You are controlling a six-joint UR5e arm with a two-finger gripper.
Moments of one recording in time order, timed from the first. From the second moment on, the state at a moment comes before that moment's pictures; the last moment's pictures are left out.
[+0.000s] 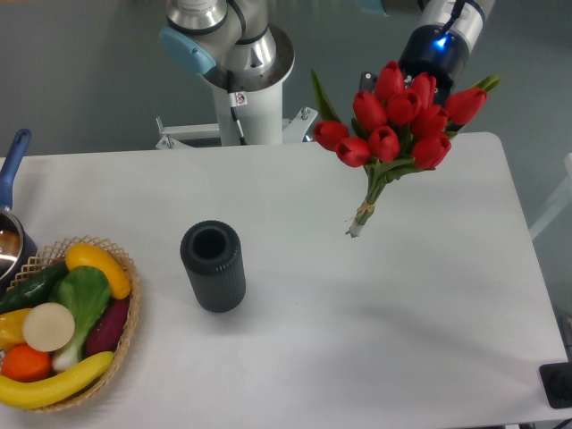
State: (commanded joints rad) arm 2.98 -1.62 -1.86 -0.80 0.26 1.05
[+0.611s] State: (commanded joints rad) arm 2.99 -1.59 -1.87 -0.80 0.39 1.13
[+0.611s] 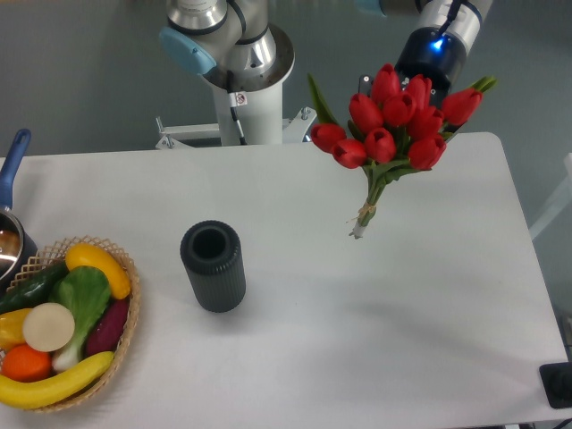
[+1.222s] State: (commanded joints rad) arm 2.86 -1.50 -1.89 -0.81 1.09 1.26
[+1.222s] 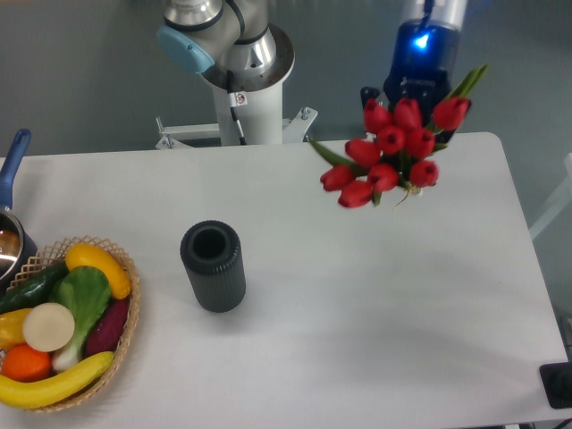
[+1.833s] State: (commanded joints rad) arm 2.68 -1.69 -1.88 -0.85 1.52 1.43
